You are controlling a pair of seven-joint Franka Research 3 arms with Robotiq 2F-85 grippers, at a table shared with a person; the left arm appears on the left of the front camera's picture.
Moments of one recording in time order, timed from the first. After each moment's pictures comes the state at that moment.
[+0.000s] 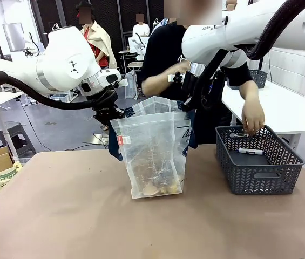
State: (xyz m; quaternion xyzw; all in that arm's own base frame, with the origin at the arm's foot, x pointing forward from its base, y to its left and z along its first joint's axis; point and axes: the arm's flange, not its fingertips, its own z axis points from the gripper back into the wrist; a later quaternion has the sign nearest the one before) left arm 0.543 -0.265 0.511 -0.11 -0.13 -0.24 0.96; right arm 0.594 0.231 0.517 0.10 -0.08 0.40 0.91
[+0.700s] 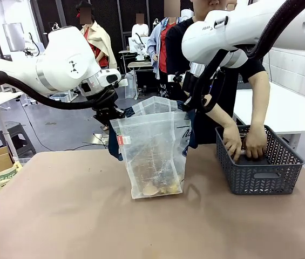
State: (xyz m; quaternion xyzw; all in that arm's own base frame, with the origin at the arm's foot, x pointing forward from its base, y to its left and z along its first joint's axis) left arm 0.543 -0.265 0.511 -0.11 -0.13 -0.24 0.96; right arm 0.594 0.231 0.517 0.10 -0.08 0.40 0.91
